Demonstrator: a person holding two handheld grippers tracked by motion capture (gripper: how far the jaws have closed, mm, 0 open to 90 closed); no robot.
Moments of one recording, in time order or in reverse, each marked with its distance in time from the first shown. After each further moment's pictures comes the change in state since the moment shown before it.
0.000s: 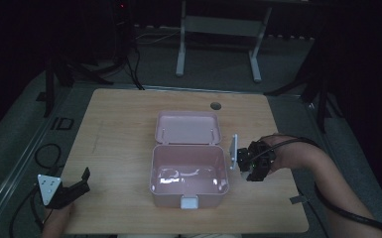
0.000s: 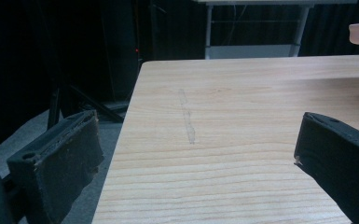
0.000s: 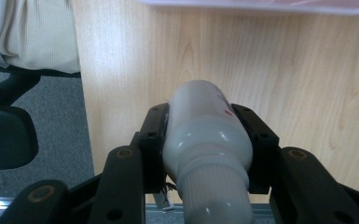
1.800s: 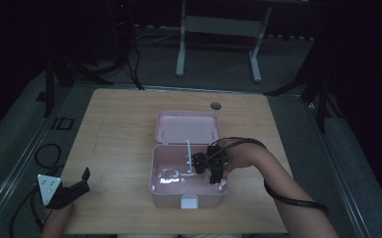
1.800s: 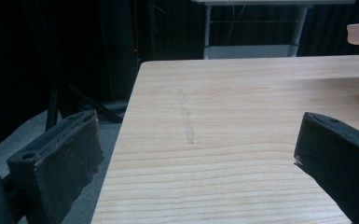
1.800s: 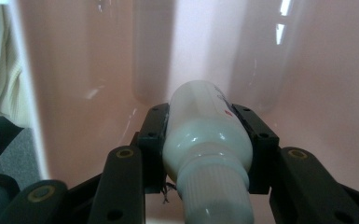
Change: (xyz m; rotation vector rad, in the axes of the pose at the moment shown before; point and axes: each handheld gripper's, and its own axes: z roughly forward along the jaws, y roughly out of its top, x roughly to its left) left arm 0.000 0.000 0.000 0.000 -0.005 0.000; right arm -0.022 0.101 0.052 0.024 0.070 -0.066
